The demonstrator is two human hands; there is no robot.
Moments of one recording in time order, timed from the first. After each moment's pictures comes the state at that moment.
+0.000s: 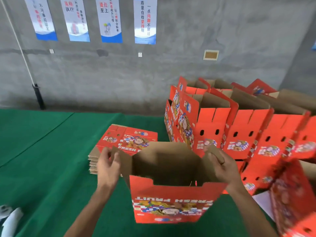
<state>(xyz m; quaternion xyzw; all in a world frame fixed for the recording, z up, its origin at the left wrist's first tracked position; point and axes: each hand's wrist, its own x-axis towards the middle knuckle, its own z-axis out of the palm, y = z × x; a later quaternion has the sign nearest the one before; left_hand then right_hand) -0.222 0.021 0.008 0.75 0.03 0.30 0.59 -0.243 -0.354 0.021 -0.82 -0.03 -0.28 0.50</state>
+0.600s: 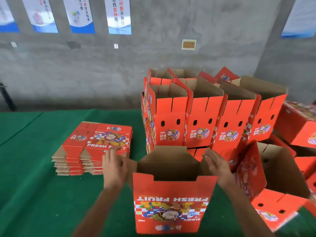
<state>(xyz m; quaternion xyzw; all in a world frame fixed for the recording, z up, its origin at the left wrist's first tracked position) -0.202 -0.137 -0.053 0.87 -0.06 0.30 0.40 -0.265 -0.514 -0.035 -0.88 0.10 -0.22 0.42</state>
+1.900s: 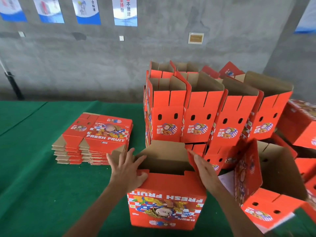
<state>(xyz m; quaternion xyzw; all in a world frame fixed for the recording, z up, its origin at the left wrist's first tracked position) -0.238 -0.192 -0.057 0.99 -0.10 0.09 0.00 -0.281 -0.507 -0.056 -0.82 -0.03 -0.07 0.56</state>
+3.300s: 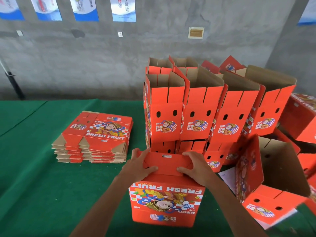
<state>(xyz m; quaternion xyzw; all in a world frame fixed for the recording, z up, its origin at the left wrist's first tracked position) -0.210 -0.219 -0.060 0.97 -0.11 -0.10 0.22 -0.250 -0.509 -0.071 -0.95 -0.03 -0.01 0.31</state>
